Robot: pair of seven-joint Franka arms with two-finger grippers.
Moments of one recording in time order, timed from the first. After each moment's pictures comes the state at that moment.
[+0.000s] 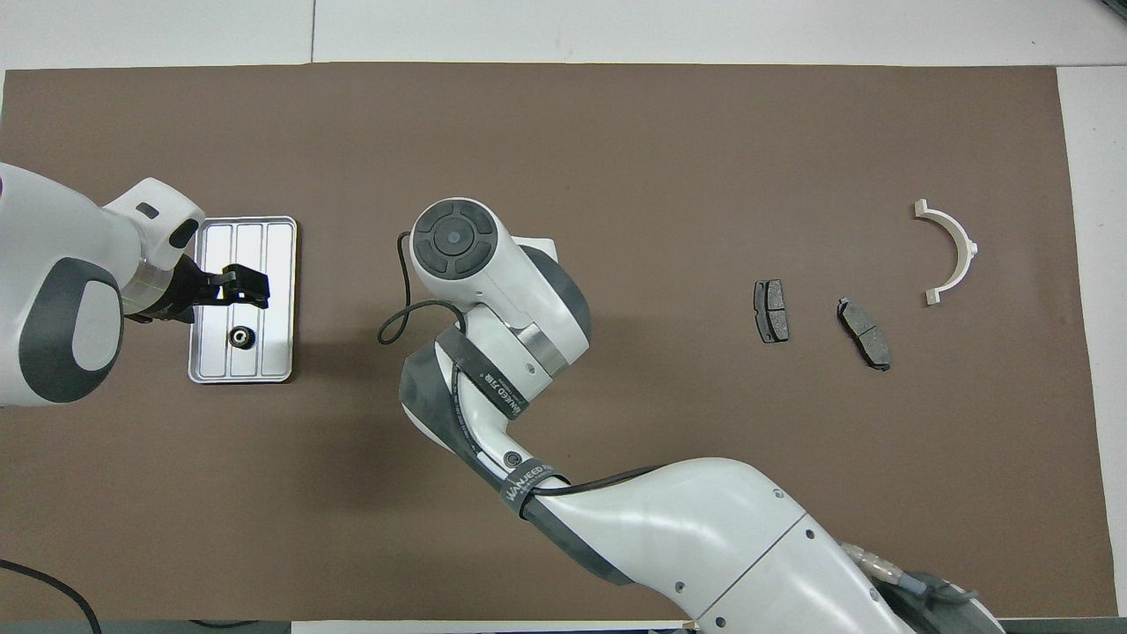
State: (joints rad) left arm -0.06 0.09 -0.01 -2.00 -0.03 2.03 -0.19; right arm 0.67 0.76 0.02 -1.17 0.01 1.98 1.40
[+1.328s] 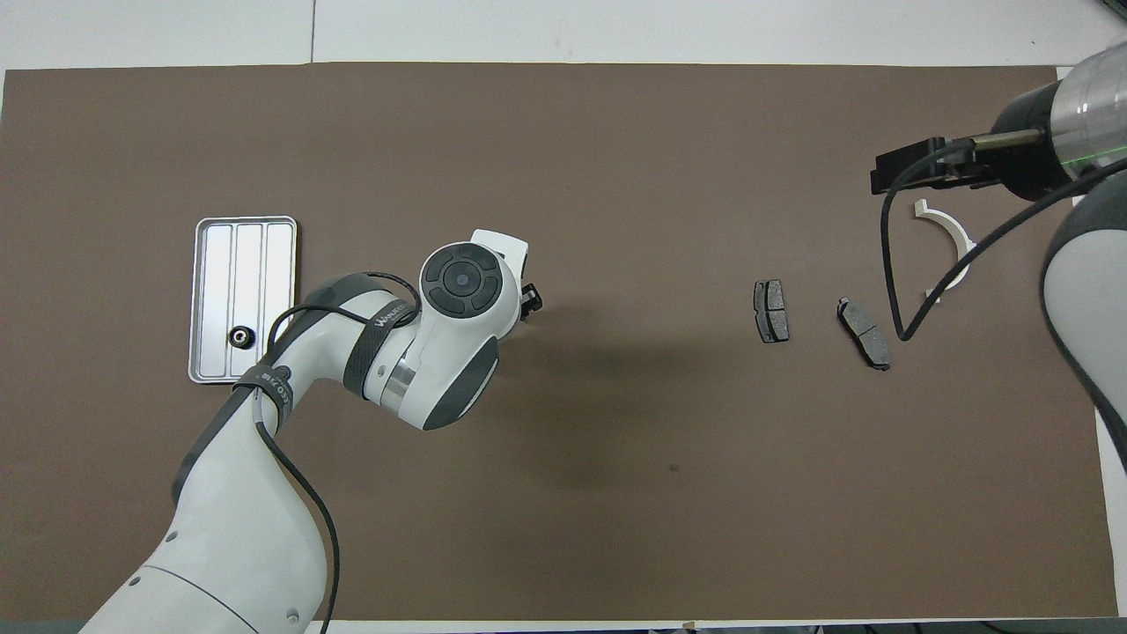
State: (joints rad) left arm -0.60 0.39 -0.01 -1.90 0.03 2.28 -1.05; right arm 0.06 0.09 0.02 -1.48 0.08 1.73 0.02
